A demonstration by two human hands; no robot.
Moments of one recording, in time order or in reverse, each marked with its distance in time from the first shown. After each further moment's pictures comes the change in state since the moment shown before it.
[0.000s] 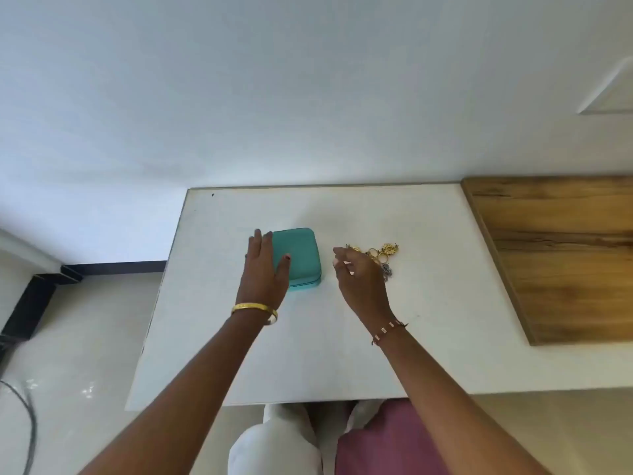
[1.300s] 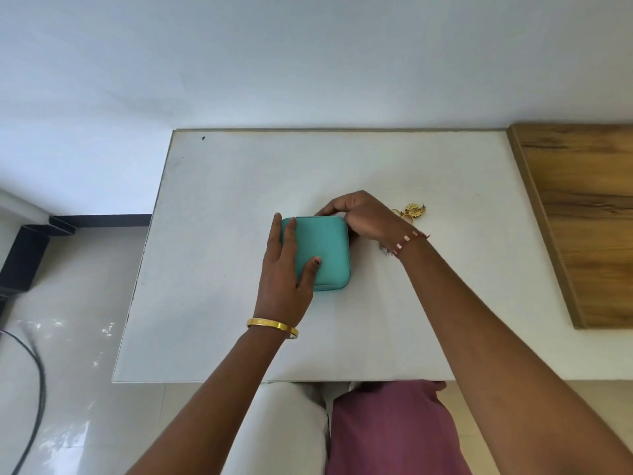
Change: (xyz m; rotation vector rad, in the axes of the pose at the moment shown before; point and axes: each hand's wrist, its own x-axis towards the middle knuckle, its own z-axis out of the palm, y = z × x) left_hand -0.036 -0.017 0.037 -0.075 0.021 0.118; right_hand 0.080 0.015 0.011 0.010 -0.582 0.106
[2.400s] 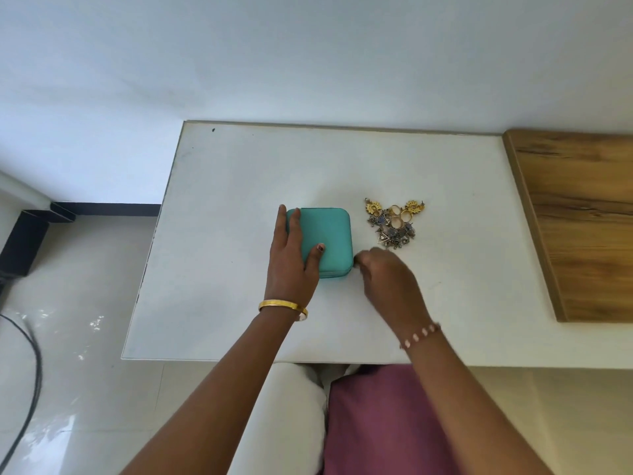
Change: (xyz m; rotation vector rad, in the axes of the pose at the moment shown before) left_hand 0.000 0.003 0.002 -0.012 0.019 -0.063; right_hand -0.091 0.046 0.049 -0.693 0.451 -0.178
